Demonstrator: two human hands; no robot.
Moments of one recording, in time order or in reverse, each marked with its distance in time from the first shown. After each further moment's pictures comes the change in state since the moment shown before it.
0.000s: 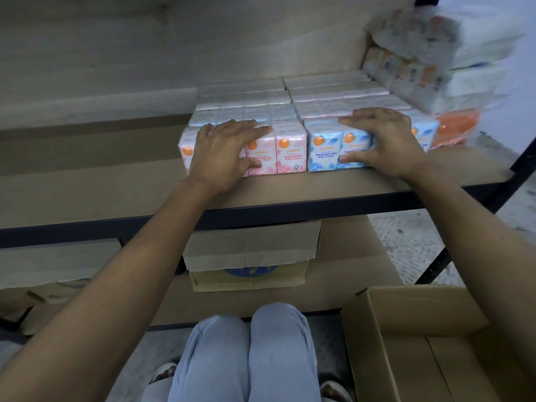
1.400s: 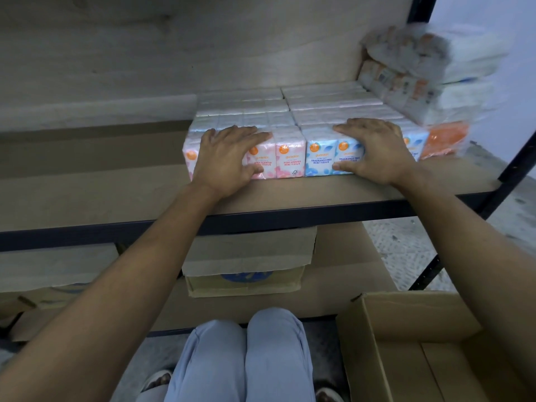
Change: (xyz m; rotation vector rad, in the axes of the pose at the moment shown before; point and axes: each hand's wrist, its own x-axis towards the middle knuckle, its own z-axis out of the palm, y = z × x) left_hand 0.003 0.007 0.002 0.015 0.015 0.004; right_hand 0.002 -0.003 0.000 -0.133 -0.047 0.008
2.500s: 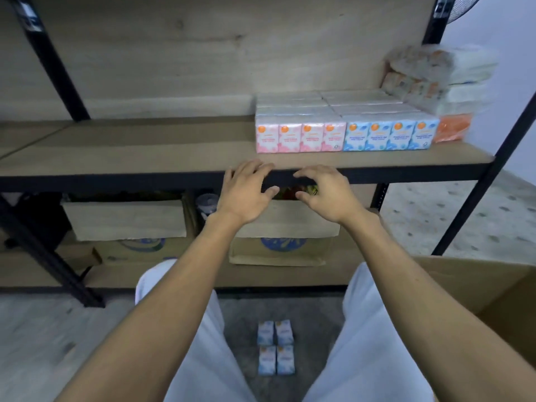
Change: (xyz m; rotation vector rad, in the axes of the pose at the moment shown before) left_hand -0.182 0.008 -0.064 -0.104 -0.103 -0.204; right_hand -0.120 -0.225 0.022 0.263 -0.043 -0.009
